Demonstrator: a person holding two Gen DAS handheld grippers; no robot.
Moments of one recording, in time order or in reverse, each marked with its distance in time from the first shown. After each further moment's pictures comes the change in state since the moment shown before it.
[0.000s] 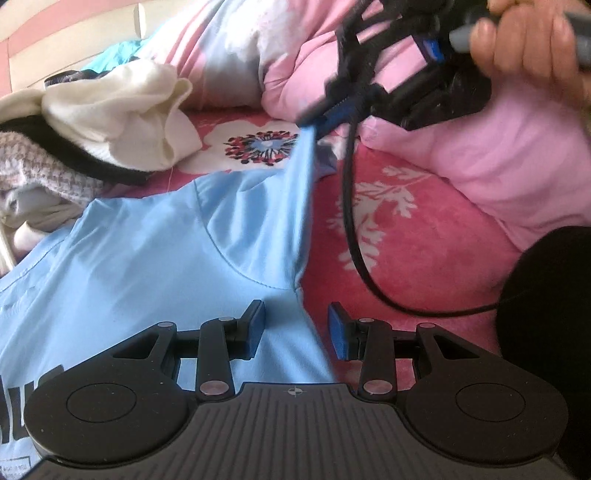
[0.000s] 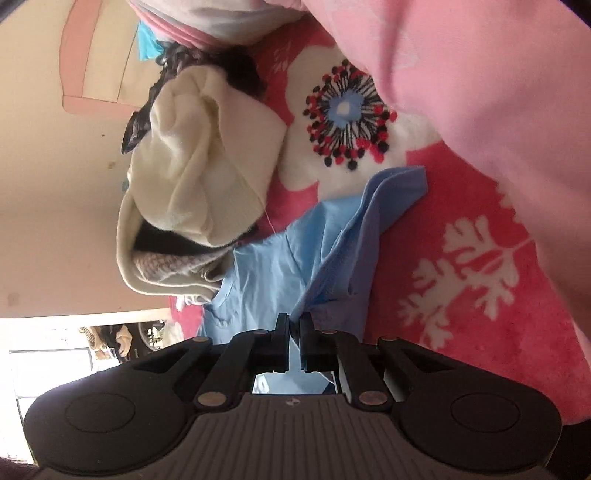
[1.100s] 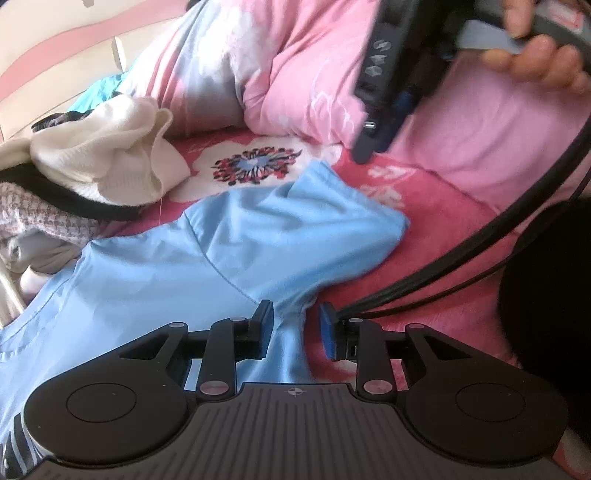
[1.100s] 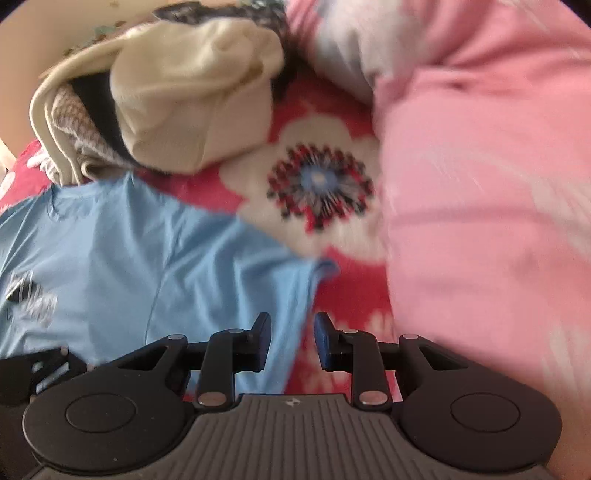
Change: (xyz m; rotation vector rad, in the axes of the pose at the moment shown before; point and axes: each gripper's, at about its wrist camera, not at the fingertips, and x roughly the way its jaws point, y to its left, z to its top) left arm -0.003 -0.013 0.002 0.125 -0.042 0.022; right arm 0.009 0.066 -0.048 -0.829 -0.149 -0.665
